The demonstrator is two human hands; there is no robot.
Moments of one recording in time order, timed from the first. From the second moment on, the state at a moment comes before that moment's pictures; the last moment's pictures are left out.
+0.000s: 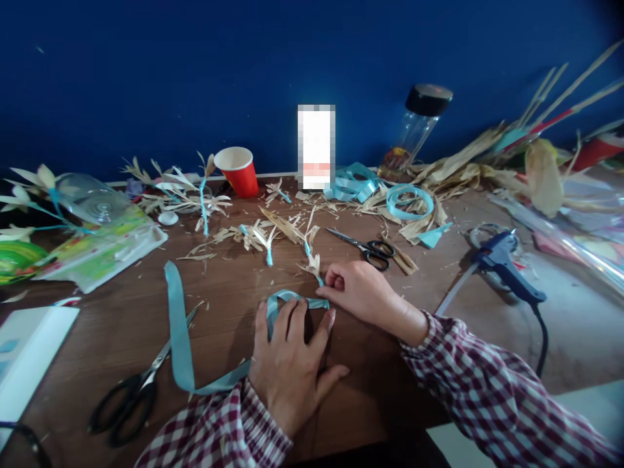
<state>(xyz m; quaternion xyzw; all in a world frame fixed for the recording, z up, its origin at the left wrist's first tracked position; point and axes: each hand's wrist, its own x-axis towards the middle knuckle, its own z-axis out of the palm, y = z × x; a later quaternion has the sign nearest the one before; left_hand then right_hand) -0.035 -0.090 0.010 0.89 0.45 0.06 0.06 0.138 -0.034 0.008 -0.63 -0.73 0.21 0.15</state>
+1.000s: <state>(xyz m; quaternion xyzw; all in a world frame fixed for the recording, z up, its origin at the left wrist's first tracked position) -0.033 -0.107 0.012 0.88 0.47 0.04 0.02 0.145 -0.049 0.013 -0.58 -0.76 0.24 0.19</state>
